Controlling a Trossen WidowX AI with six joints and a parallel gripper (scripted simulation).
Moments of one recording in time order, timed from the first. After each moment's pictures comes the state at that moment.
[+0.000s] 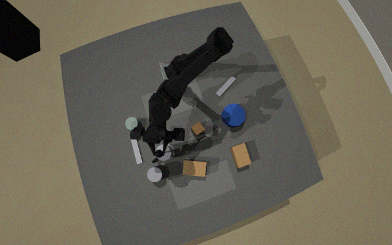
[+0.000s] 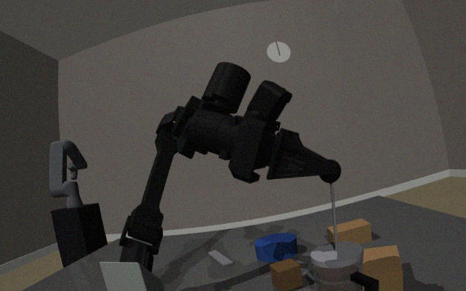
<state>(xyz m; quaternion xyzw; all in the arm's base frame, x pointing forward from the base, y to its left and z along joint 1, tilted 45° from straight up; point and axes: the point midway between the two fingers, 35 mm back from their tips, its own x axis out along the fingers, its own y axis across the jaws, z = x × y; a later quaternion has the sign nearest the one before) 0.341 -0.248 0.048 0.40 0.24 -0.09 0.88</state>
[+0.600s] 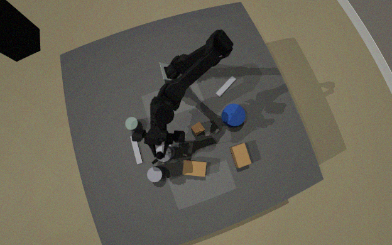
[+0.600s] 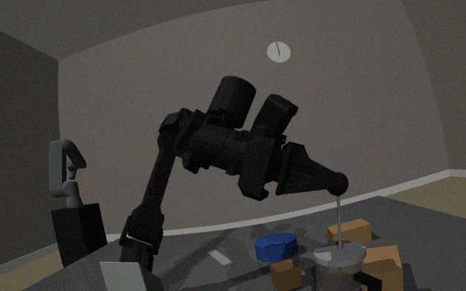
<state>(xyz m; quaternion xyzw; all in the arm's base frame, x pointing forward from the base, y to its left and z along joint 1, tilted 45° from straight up) 0.348 -0.236 0.032 0.40 0.23 -0.10 0.88</state>
